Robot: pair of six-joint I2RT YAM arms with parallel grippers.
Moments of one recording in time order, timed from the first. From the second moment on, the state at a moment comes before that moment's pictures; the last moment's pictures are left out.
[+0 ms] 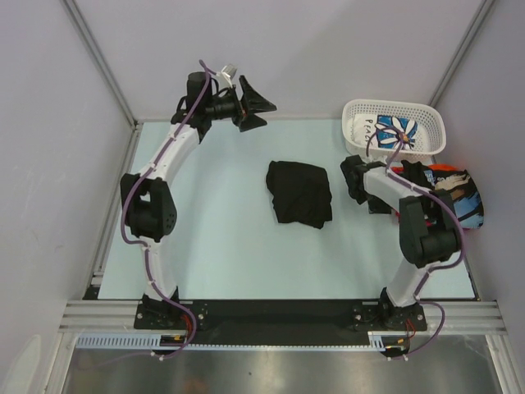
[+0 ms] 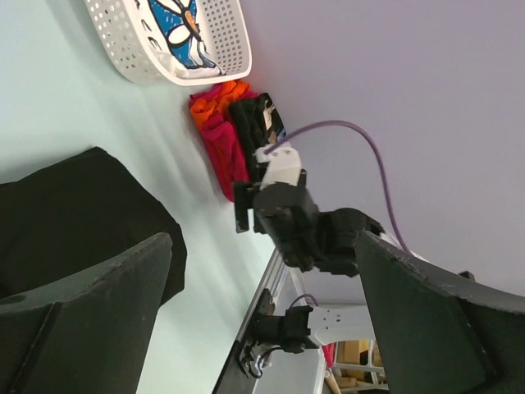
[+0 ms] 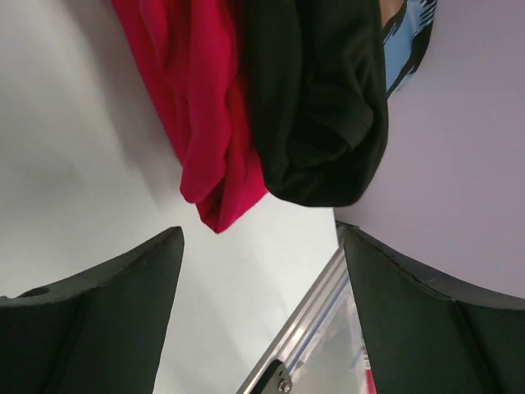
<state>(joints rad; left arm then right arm) -0.25 2.04 1.91 -0.15 0.92 -0.92 0.26 1.72 1.15 -0.90 0.98 0.36</state>
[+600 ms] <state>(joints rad) -0.23 2.02 1.91 -0.07 0.98 -1.01 0.18 2.19 1.39 -1.01 1.16 0.43</state>
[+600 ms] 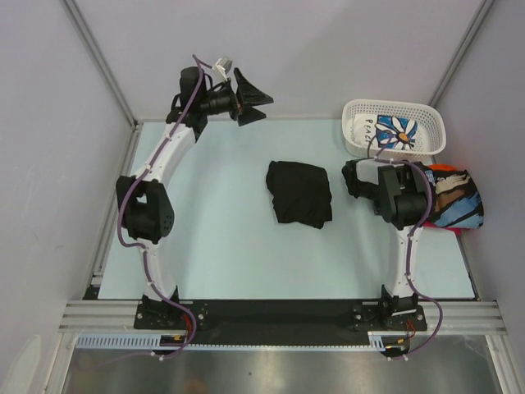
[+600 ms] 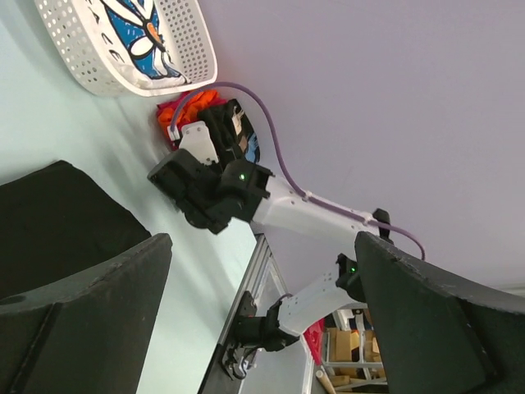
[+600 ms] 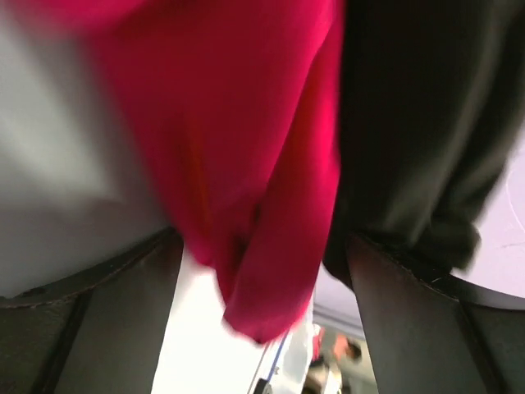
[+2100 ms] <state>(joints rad) -0.22 1.94 1.89 -0.01 1.00 -1.05 0.62 2.25 1.50 -1.27 0.81 0.46</state>
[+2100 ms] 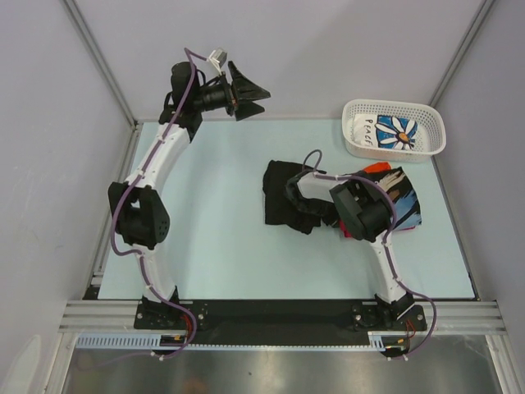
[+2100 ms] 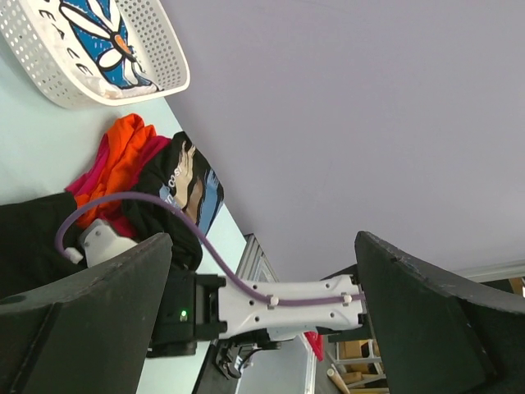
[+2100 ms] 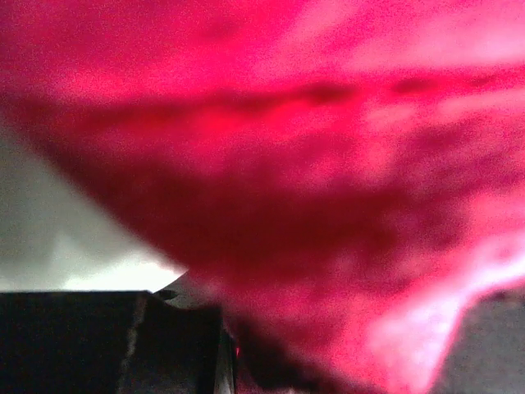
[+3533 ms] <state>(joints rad) -0.22 1.66 1.14 -0.44 0.66 -0.58 0.59 2.00 1.96 -1.11 0.07 0.32</state>
